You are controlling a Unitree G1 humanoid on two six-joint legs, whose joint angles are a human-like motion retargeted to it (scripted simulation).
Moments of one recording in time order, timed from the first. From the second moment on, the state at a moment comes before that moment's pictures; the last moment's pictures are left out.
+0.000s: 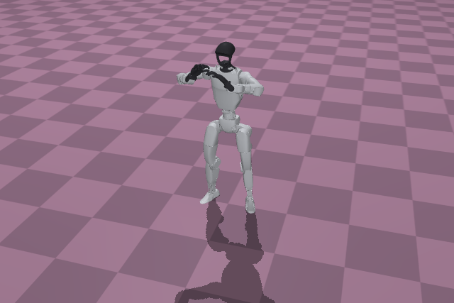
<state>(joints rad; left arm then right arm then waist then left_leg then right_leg) -1.31 1.11 -0.92 -0.05 0.33 -0.35 0.71 -1.28 -1.04 0.79 -0.06 -0.34 -0.28 -0.76 0.03 -0.05 0.10 0.11 0.09 0.49 -0.01 -0.13 -0.19 0.01 -0.21 -0.30 0.06 0.01 0.26</state>
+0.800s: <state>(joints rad) -0.70 0.60 -0.45 0.32 -0.47 -0.36 0.44 -0.57 -0.43 0.35 0.07 0.42 -0.33 -0.60 0.09 -0.14 0.15 0.12 0.07 0.47 0.00 -0.15 -0.15 0.02 -0.23 -0.31 0.07 0.00 0.24</state>
